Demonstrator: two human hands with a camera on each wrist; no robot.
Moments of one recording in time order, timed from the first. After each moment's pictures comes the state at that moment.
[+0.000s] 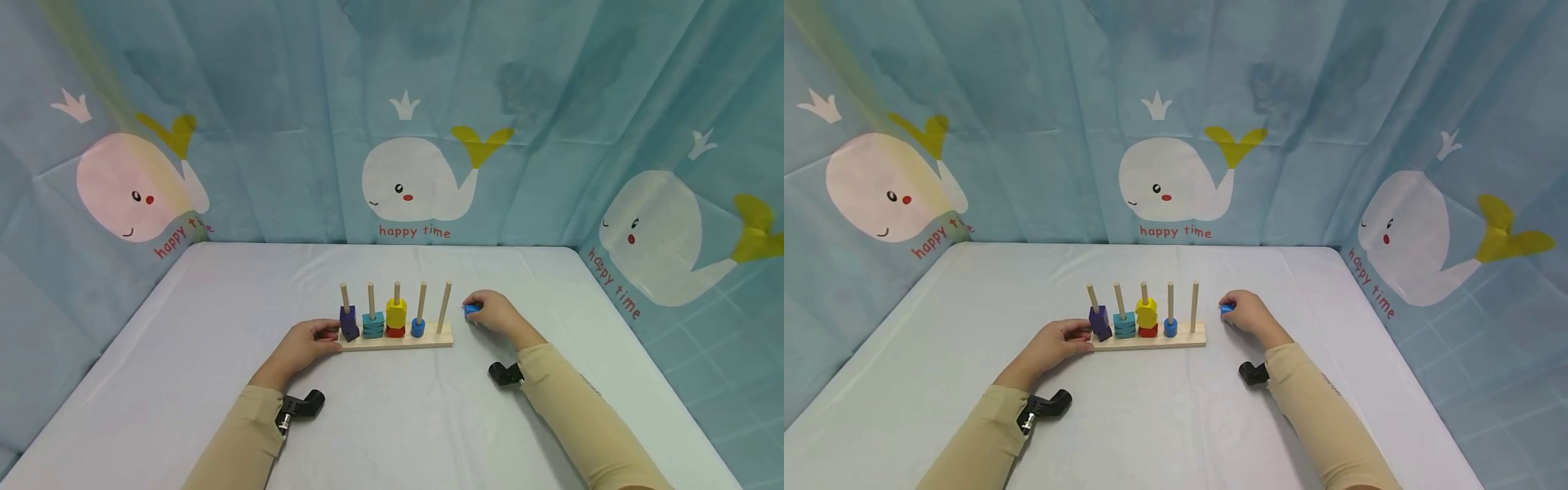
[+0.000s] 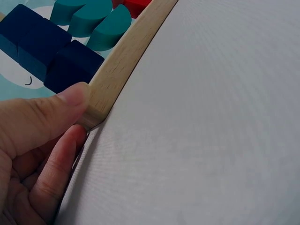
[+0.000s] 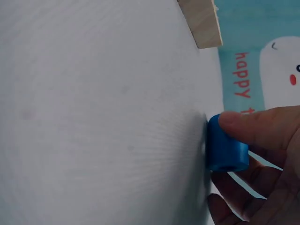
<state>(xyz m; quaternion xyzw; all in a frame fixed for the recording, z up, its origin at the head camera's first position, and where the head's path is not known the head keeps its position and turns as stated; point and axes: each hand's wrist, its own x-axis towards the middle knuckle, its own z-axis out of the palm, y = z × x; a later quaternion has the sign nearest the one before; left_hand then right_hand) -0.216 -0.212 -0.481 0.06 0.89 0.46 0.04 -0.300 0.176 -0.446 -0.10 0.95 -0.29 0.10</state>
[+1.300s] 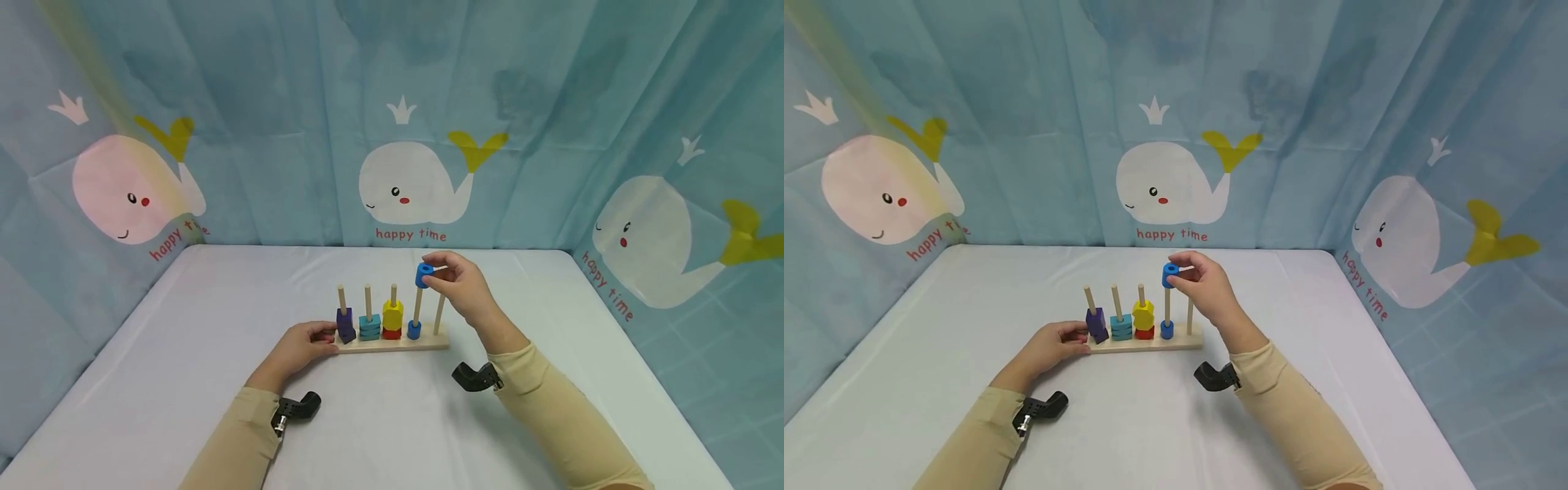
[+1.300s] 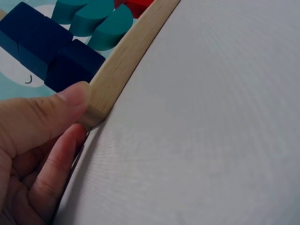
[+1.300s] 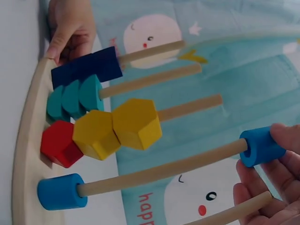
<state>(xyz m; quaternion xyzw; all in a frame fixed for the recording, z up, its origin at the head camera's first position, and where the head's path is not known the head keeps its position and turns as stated) -0.217 -0.212 -0.481 0.06 0.89 0.45 0.05 -0.245 0.101 -0.344 -0.19 0.78 -0.59 0.00</state>
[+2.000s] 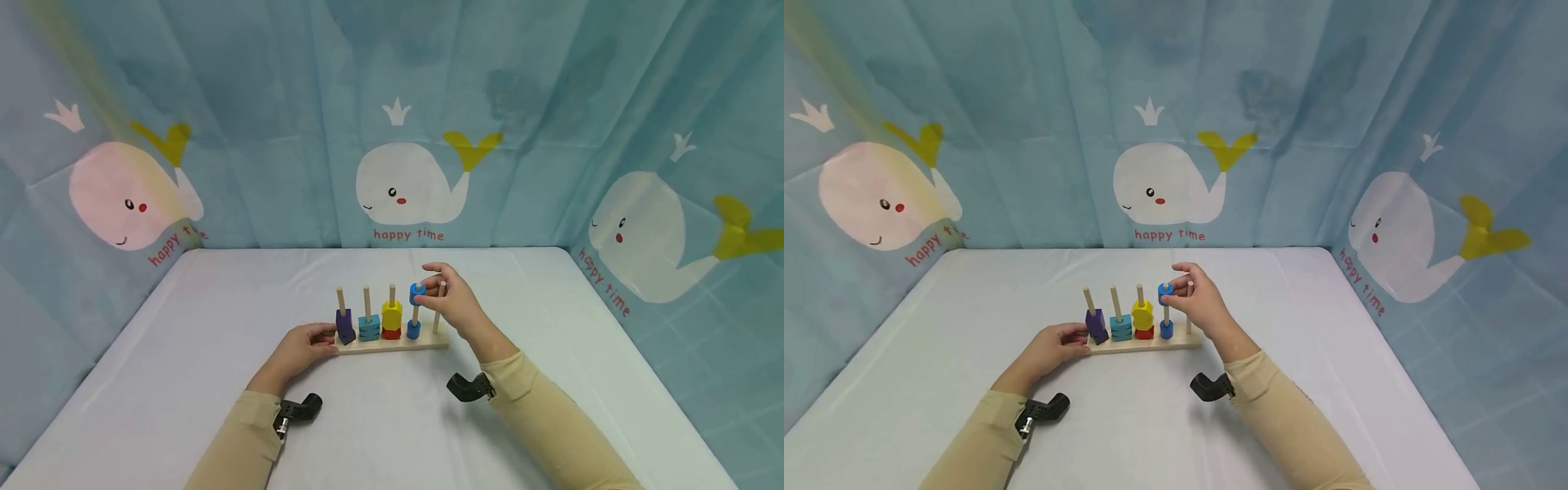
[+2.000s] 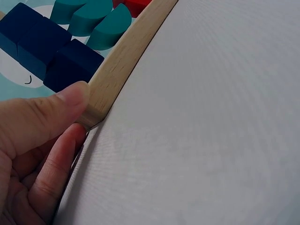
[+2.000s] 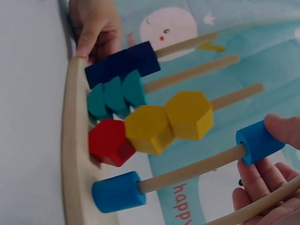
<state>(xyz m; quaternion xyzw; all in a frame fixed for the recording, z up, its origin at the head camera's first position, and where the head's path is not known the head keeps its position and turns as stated) -0.216 -0.213 -0.482 0.05 0.89 0.44 0.04 -0.246 0.096 -0.373 -0.15 0.78 -0.60 0.06</state>
